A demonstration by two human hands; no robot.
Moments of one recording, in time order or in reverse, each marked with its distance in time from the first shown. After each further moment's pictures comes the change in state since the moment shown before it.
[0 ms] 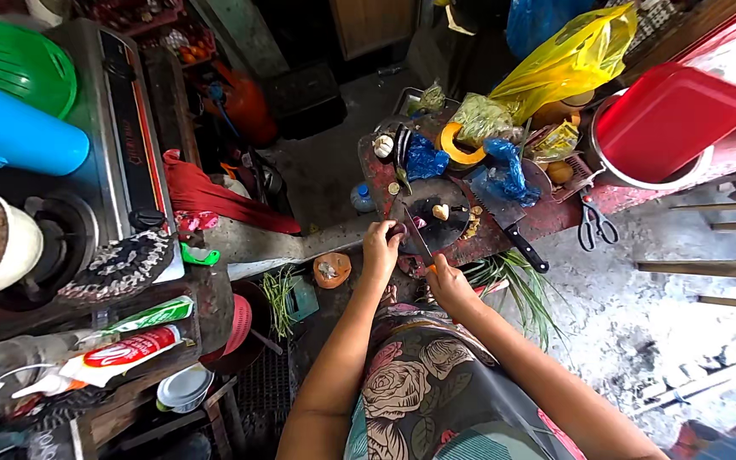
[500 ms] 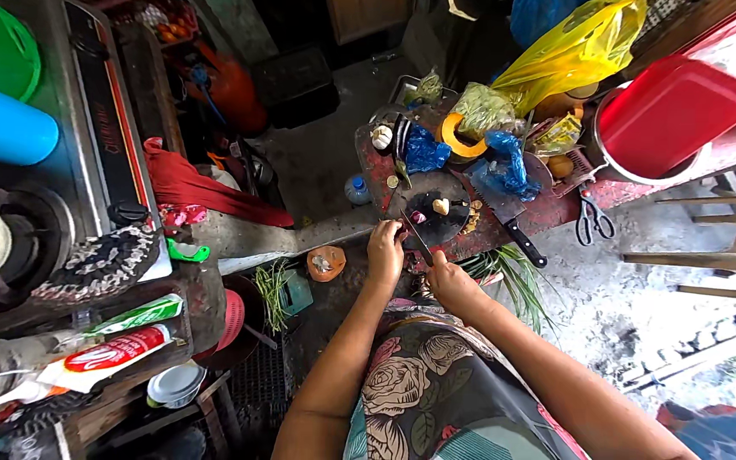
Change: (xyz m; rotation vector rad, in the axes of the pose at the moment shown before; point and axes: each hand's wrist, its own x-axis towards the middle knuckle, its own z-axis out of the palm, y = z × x) left_hand -0.012 -0.001 0.017 0.042 0.090 0.149; right_hand -0.011 -0.034 -0.022 -0.192 -0.181 0.149
